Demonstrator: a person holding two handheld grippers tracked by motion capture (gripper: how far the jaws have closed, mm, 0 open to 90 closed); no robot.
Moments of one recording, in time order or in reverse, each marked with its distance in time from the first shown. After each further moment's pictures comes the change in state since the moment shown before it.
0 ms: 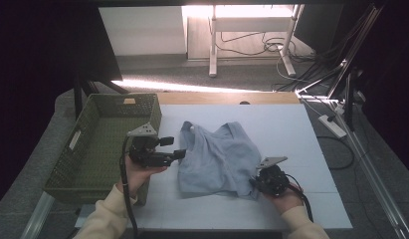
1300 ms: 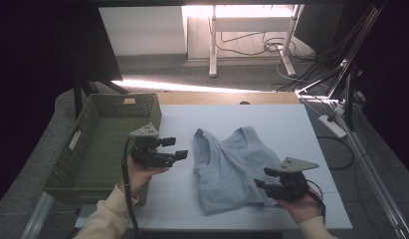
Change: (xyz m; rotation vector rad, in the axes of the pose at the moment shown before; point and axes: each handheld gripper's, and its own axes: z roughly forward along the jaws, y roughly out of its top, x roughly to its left) left arm -0.003 0.000 0.004 0.008 -0.007 0.006; right arm 0.023 0.003 -0.066 -0.270 0.043 -0.031
